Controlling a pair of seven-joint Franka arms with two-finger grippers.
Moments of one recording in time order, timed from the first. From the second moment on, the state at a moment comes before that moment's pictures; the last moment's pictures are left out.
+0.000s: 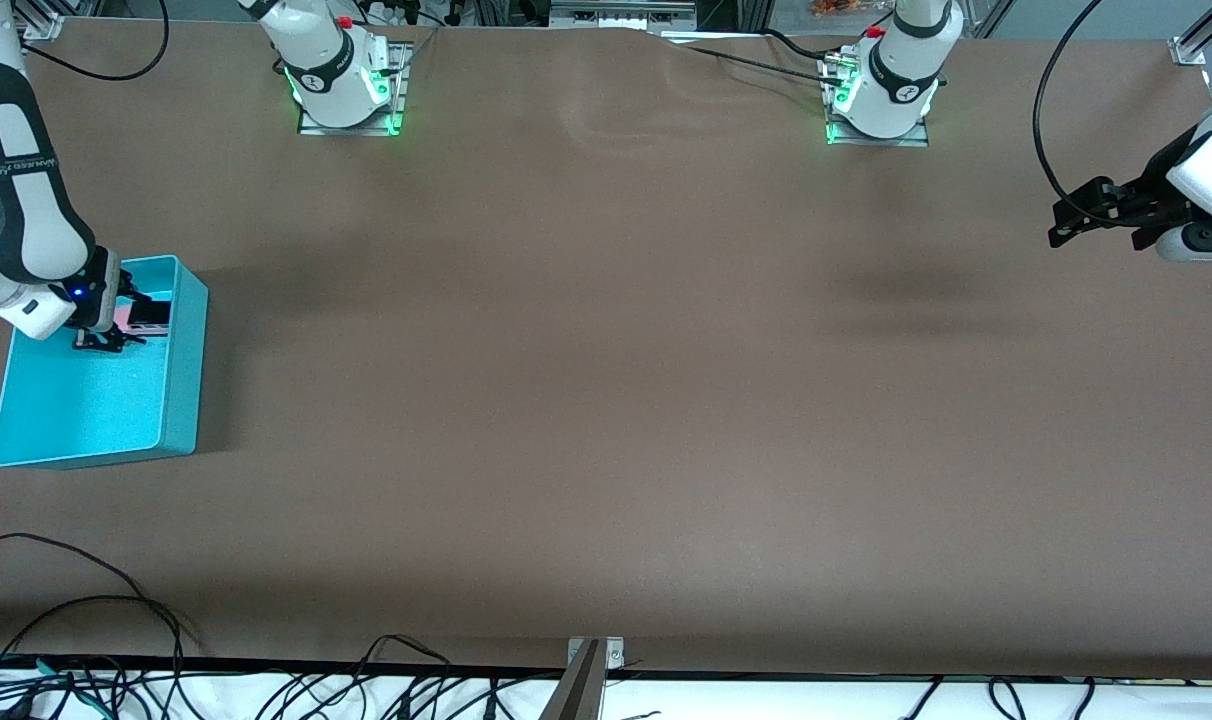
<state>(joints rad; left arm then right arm) 0.07 -0.09 -0.03 -1.79 -0.01 1.64 0.05 -0.28 0.43 -0.21 -2.05 0.20 2.33 -2.24</state>
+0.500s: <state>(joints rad) 0.07 -0.09 -0.03 -1.79 -0.01 1.64 0.05 -0.28 0.20 -0.09 -2.04 0.21 2.26 -2.02</state>
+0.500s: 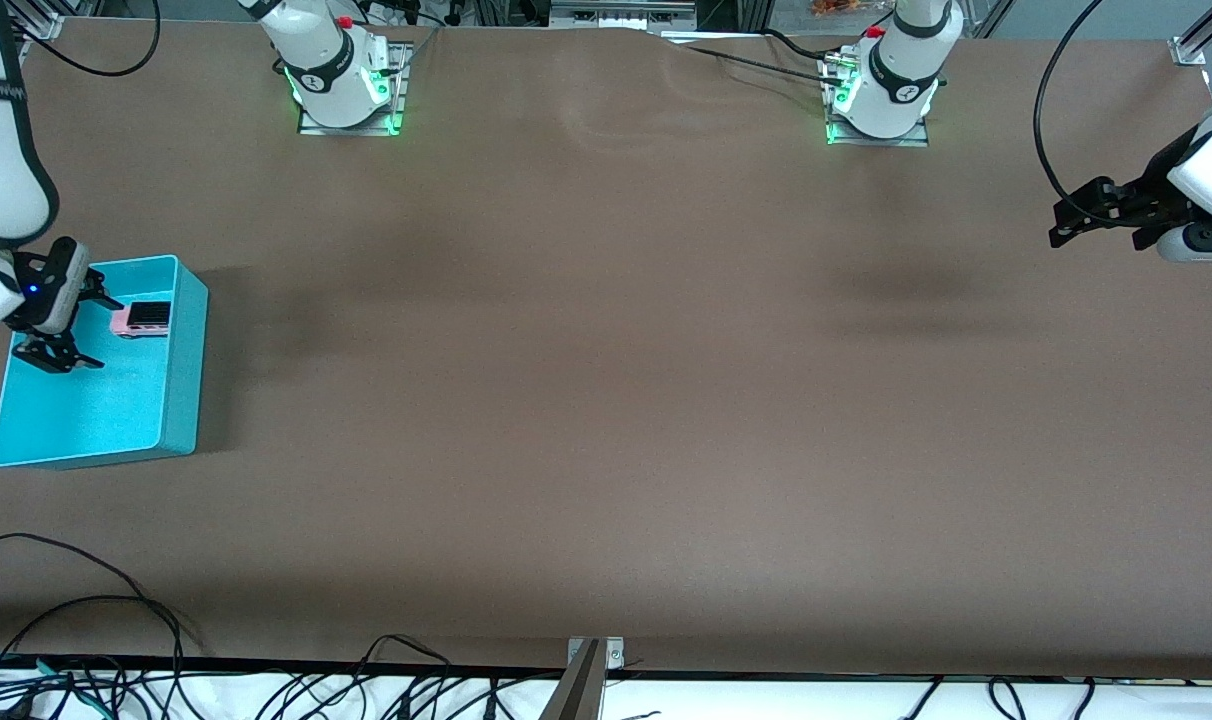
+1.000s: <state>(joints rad) 0.07 -0.09 -0.03 -1.79 -0.01 1.64 0.05 -0.25 -0.02 0.01 -2.08 0.21 2.05 -1.45</state>
